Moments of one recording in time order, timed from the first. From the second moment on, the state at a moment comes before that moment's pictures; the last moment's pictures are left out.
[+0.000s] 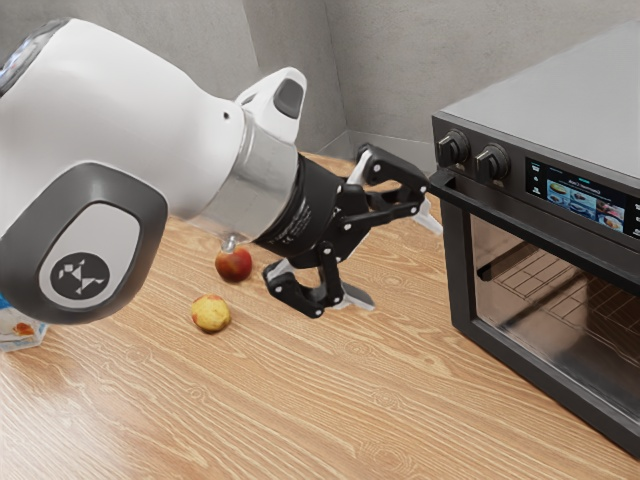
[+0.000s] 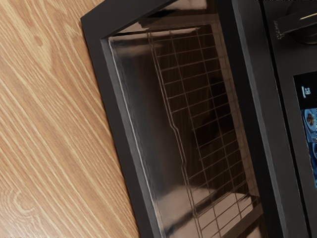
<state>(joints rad) -0.49 -0.39 0.06 -2.01 -0.03 2.34 -1.38</state>
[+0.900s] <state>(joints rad) -0.42 -0.13 0.07 -1.81 -0.04 2.41 -1.53</state>
